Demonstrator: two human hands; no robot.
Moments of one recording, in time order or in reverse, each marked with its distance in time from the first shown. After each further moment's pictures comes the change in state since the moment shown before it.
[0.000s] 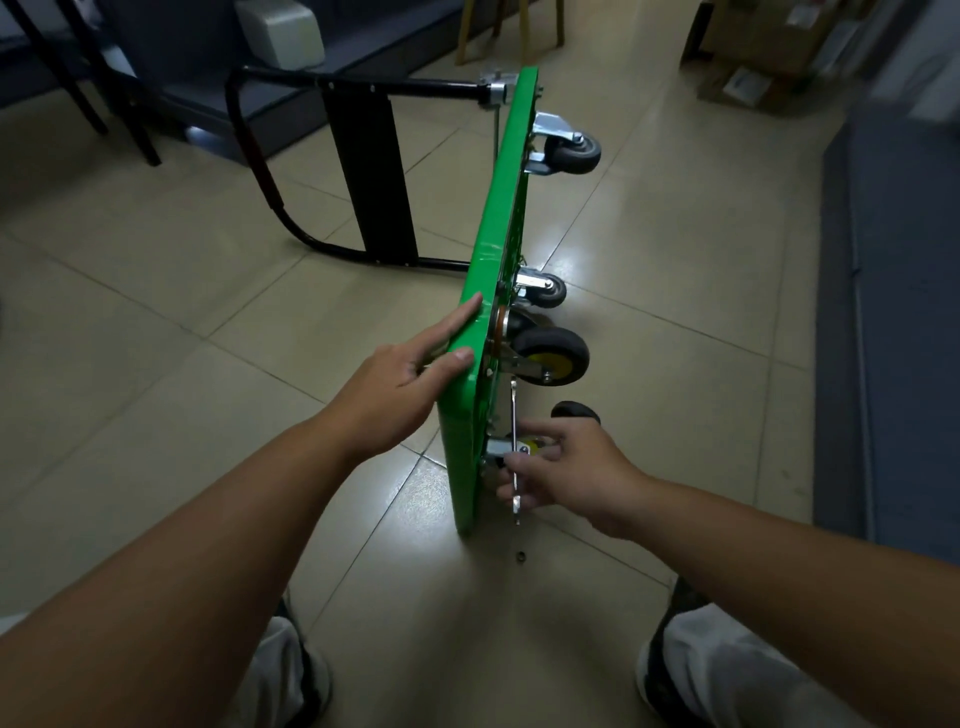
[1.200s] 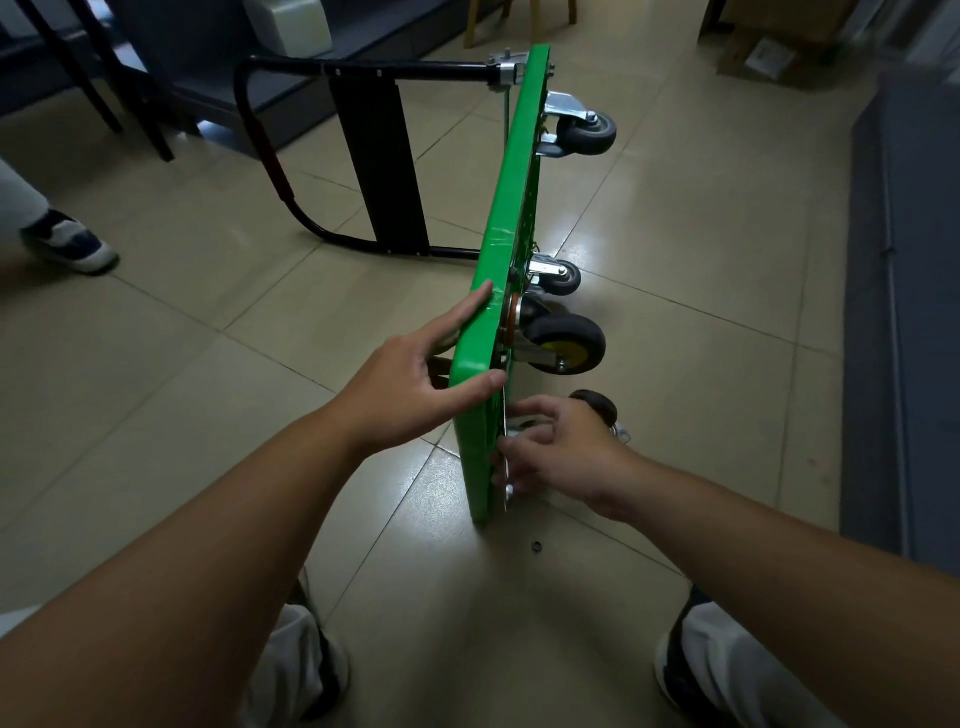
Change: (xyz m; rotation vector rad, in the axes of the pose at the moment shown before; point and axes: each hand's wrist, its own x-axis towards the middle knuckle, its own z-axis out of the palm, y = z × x) left_hand -0.004 0.005 -0.001 -0.014 -0.052 0.022; right_hand 0.015 -0.004 0.008 -0.105 -0.071 -0.007
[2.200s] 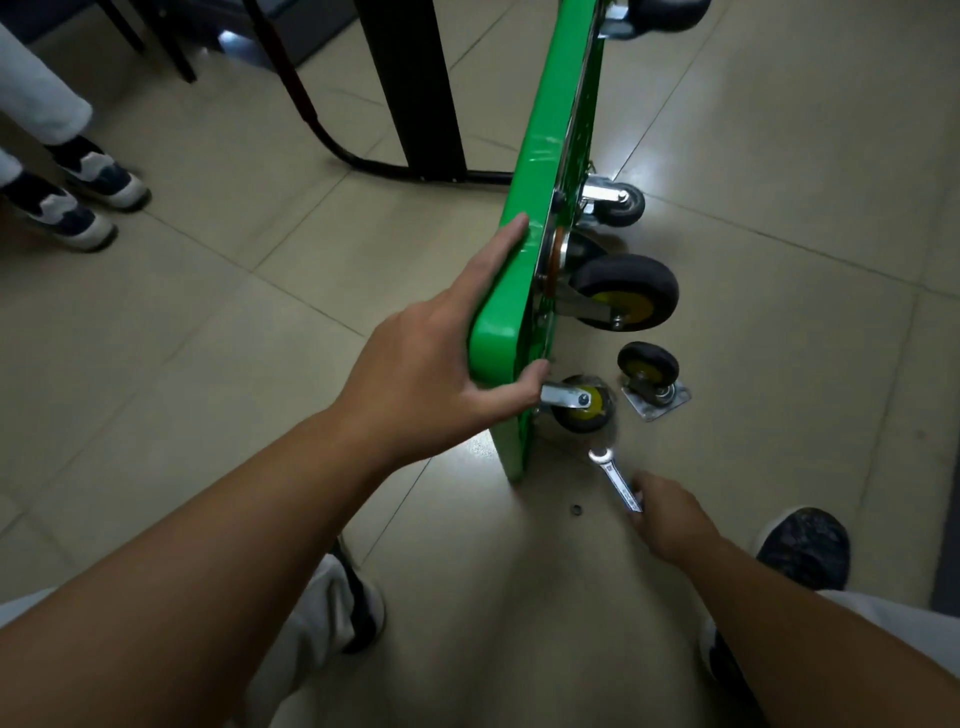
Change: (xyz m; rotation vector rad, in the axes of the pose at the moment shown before) left_hand -0.004 0.002 0.016 0.420 0.140 0.028; right_hand 0.076 0.229 -0.060 -0.891 0.161 0.241
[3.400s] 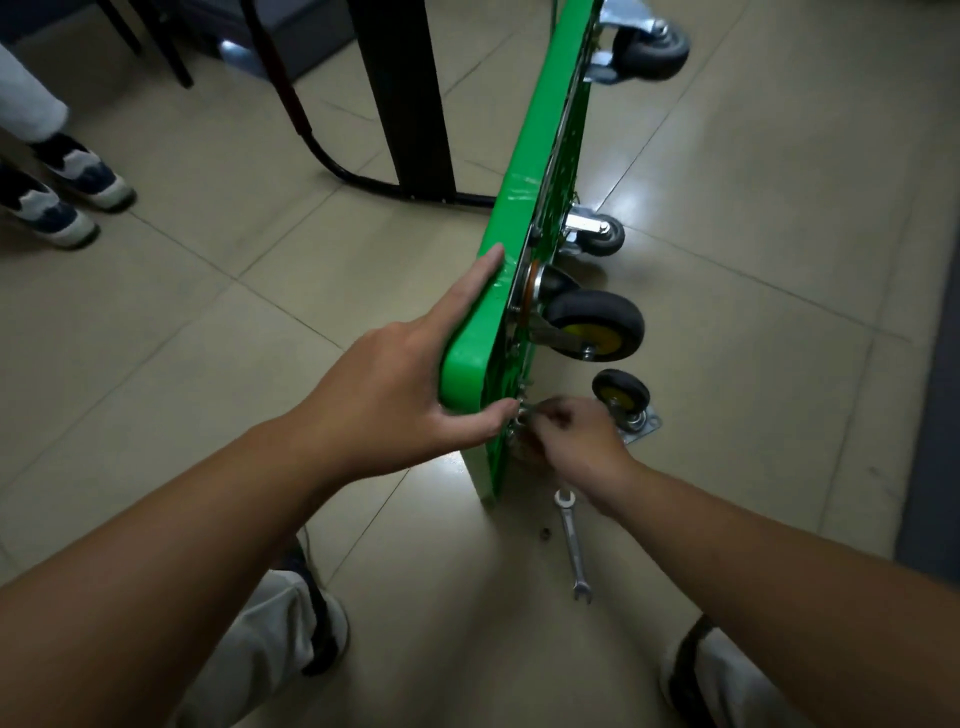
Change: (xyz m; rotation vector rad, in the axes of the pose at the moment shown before) left_hand 0.005 -0.004 -0.008 -0.018 -0.111 -0.019; right_hand -0.029 -0.137 -0.098 0.787 0.029 -0.184
